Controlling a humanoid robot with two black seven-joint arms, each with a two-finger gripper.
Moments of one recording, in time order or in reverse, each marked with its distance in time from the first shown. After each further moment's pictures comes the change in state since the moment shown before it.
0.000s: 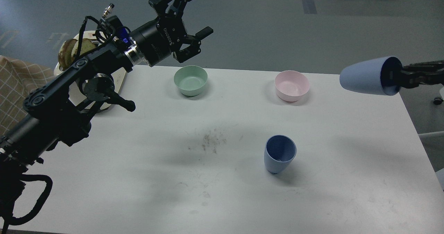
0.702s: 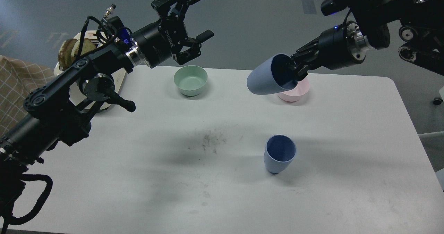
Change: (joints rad) left arm -0.002 -0.005 0.003 0.000 0.013 0.000 0.023; right arm 0.431 0.525 -0.451 -0.090 0.025 0.000 0.007
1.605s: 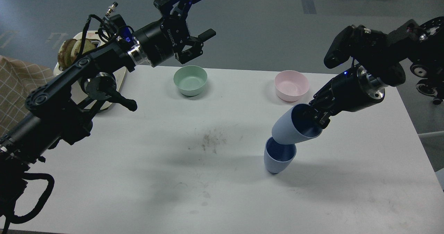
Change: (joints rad) left arm -0.008 -0.005 0.000 0.000 0.013 0.000 0.000; right arm 0.105 -0.056 -0.244 0.188 -0.016 0.000 -0.002
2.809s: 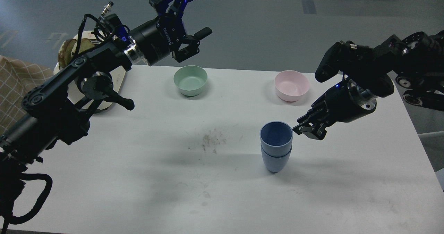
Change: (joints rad) left arm 0.007 0.010 -0.015 0.000 -0.002 0.000 0.000; right arm -0.048 0.045 -0.011 -0.022 0.002 0.000 -0.006
